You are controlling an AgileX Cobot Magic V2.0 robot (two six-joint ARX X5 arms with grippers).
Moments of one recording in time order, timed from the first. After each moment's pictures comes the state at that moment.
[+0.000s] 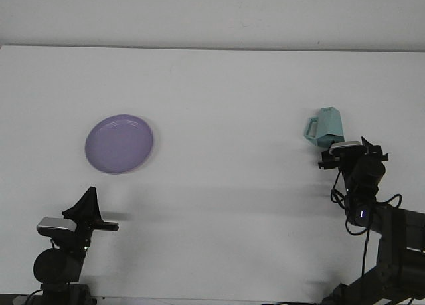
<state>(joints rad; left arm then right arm) -0.01 0.00 0.03 0.15 0.06 -0.10 -0.23 1.71 0.60 0.86 -0.08 -0.36</state>
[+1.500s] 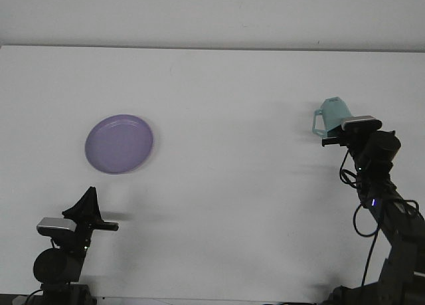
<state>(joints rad) -0.01 0.00 0.03 0.15 0.06 -0.10 -0.21 1.50 0.82 0.43 -0.21 -0.17</state>
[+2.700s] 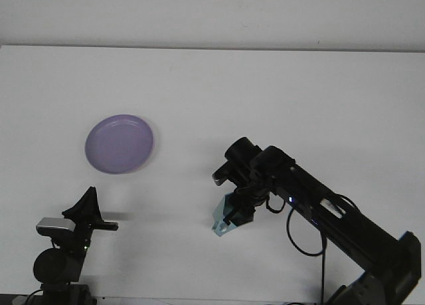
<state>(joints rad) -0.01 0.00 0.03 0.15 0.06 -0.12 0.70 1.68 1.47 -1.26 -0.17 -0.06</state>
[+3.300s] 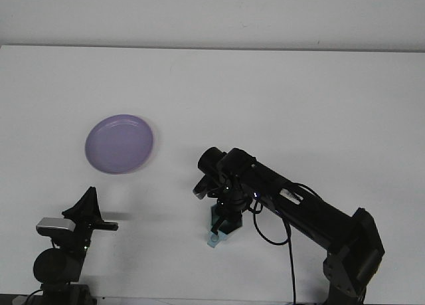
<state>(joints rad) -0.01 0.00 0.03 0.15 0.06 -0.12 0.80 1.85 1.54 -1.32 -0.11 -0.11</state>
